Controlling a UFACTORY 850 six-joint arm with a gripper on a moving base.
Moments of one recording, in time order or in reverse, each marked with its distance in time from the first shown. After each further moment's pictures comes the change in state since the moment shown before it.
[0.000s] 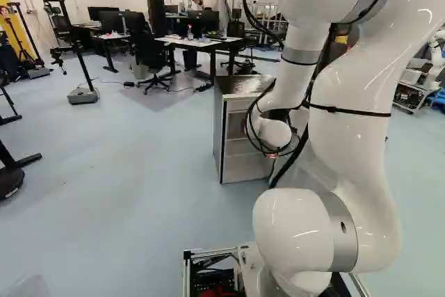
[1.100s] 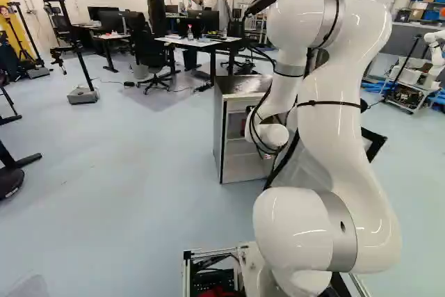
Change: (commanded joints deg) arm -1.7 -15.8 -11.9 -17.4 -1.3 0.0
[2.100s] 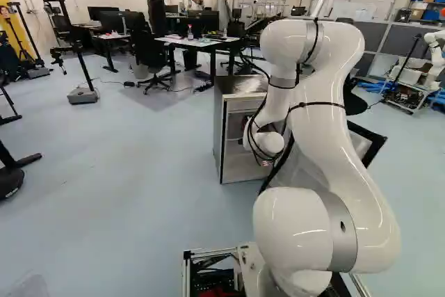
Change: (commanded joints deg) arm 0.2 -10.5 -6.3 -1.6 1.7 0.0
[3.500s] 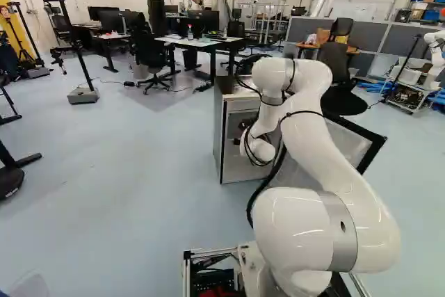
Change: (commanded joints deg) arm 0.2 -18.9 -19.0 -4.8 10.0 0.0
